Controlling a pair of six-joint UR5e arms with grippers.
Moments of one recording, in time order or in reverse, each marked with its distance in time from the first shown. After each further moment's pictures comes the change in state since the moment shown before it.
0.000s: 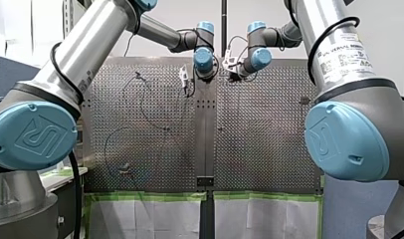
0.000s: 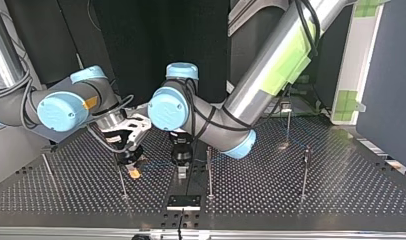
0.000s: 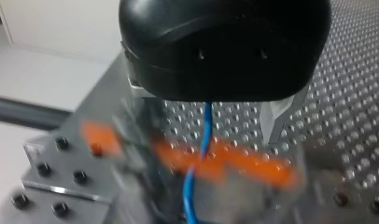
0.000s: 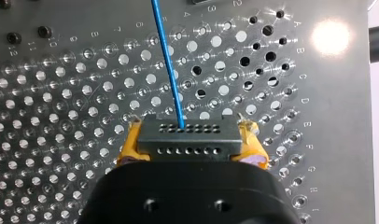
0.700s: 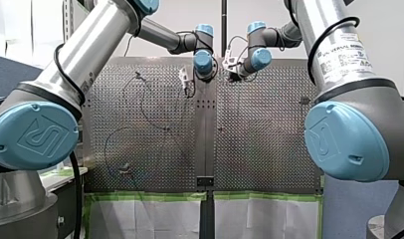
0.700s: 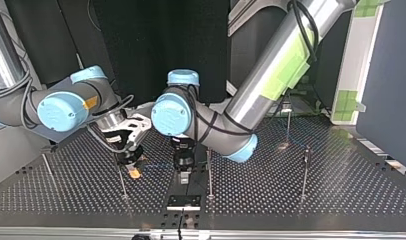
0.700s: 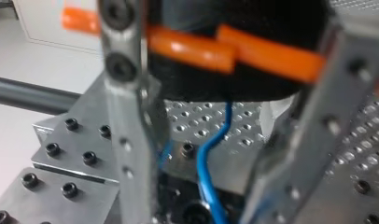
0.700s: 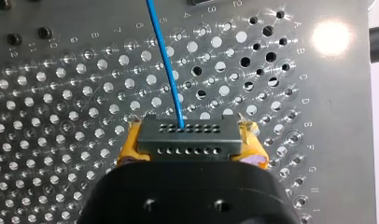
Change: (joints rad) left arm 0.009 -0.015 0.018 0.036 -0.001 -0.019; right arm 0.000 0.001 0.000 -0.001 -0.002 0.003
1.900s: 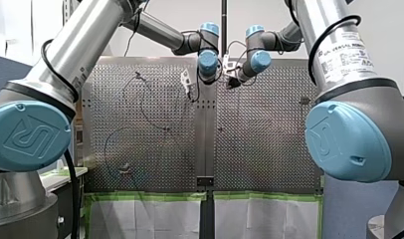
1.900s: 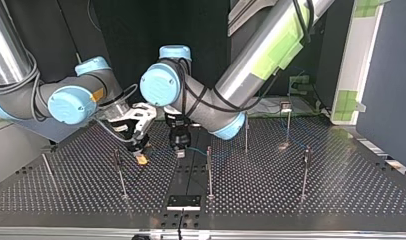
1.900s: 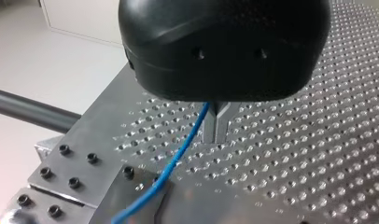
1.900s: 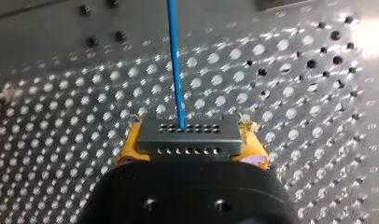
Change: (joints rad) left arm -0.078 0.064 -0.156 0.064 -0.111 -0.104; right arm 0.014 -0.021 0.083 0.035 0.004 -0.007
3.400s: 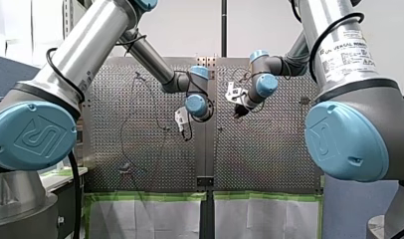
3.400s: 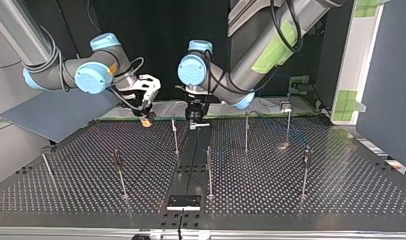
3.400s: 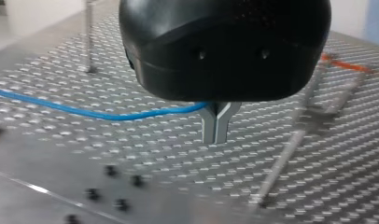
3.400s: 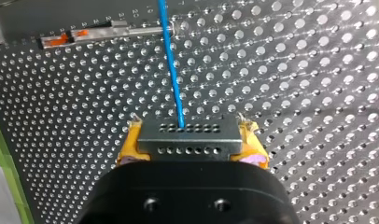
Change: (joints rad) left arm 0.061 -0.059 -0.383 0.383 0.182 -0.017; right arm -0.013 -0.024 0.332 -0.141 0.049 0.007
